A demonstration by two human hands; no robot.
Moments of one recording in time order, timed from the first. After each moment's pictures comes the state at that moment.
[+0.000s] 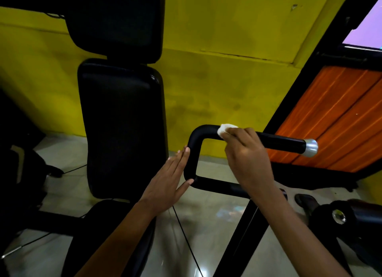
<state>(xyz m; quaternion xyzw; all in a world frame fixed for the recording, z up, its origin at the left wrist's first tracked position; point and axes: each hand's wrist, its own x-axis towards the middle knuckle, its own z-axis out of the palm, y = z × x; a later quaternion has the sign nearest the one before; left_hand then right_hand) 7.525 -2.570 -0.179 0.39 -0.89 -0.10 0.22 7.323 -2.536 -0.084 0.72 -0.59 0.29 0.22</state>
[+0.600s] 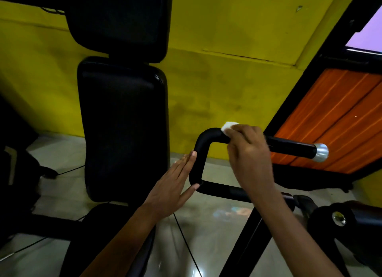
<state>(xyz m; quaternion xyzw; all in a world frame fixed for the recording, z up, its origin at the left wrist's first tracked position) 7.529 -2.579 -0.187 0.36 -0.89 -0.15 0.24 7.342 -2.552 -0.082 0.68 -0.62 0.33 0.23</state>
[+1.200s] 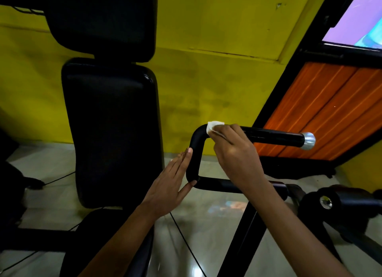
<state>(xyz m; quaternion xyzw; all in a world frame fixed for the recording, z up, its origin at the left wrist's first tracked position) 7.530 -2.583 -0.189 0.34 -0.89 -0.15 0.25 7.351 -2.547 -0.085 0.73 -0.58 0.25 0.25</state>
